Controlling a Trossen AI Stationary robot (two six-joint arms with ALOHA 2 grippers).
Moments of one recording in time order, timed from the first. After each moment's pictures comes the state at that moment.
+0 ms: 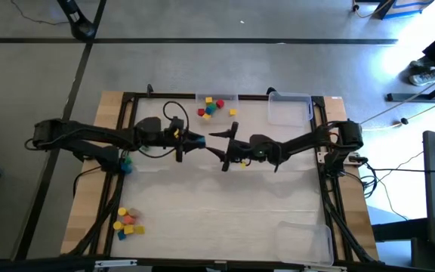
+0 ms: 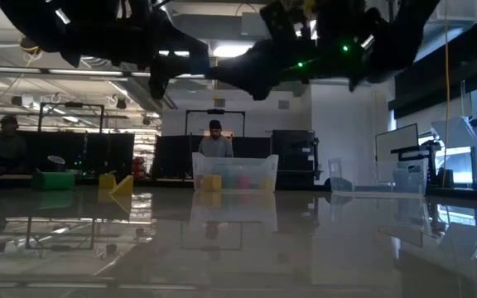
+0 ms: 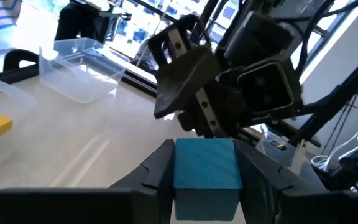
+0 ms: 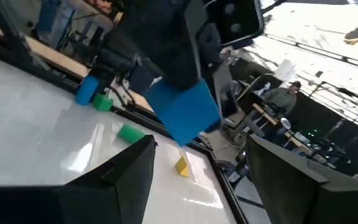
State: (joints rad) left arm 0.18 1.16 0.48 0.59 0.11 -0.44; right arm -0.01 1.81 0.84 1.01 0.20 -0.61
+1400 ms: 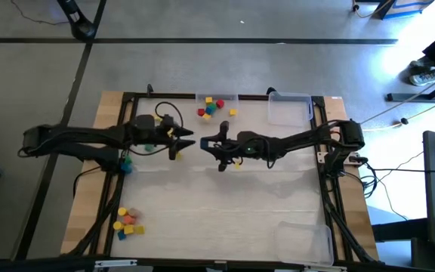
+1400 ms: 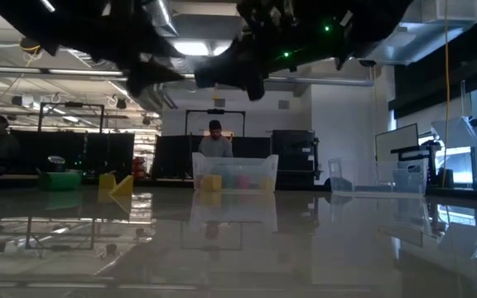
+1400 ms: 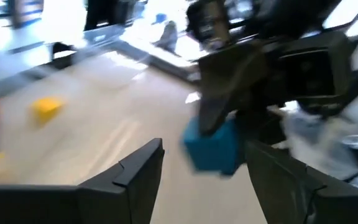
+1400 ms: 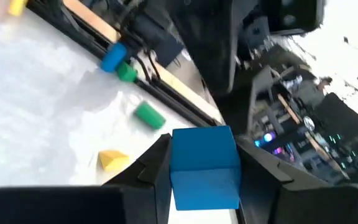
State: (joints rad) left arm 0.21 0.97 0.48 0.25 0.05 -0.34; right arm -0.01 1.79 1.02 0.62 0.17 -0.72
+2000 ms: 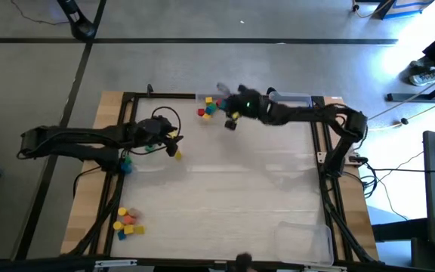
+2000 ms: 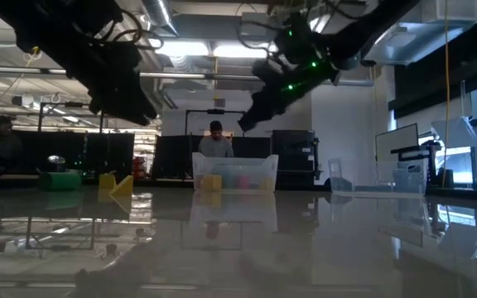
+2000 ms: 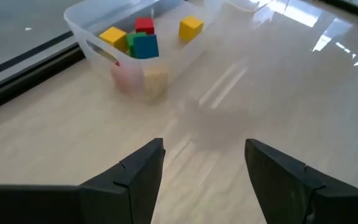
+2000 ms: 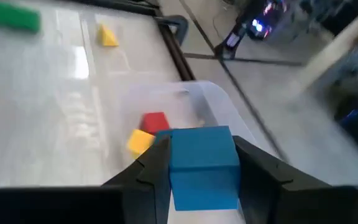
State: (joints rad) left arm 0.22 0.92 0.48 -0.18 -0.32 -0.33; right arm -0.41 1.76 1.12 0.20 0.09 -0.35
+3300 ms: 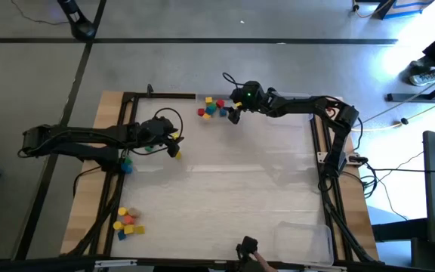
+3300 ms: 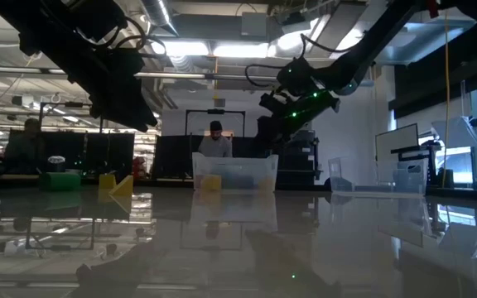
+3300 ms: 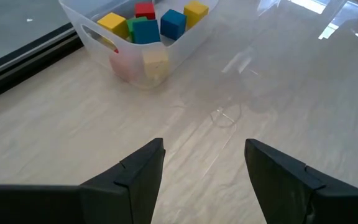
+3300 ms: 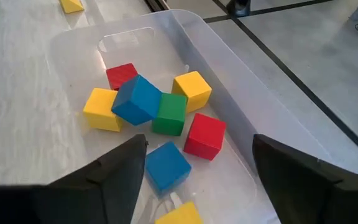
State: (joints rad) left arm 0.22 0.96 0.48 -0.17 -0.32 -0.34; right arm -0.58 1.88 1.12 0.22 -0.09 -0.19
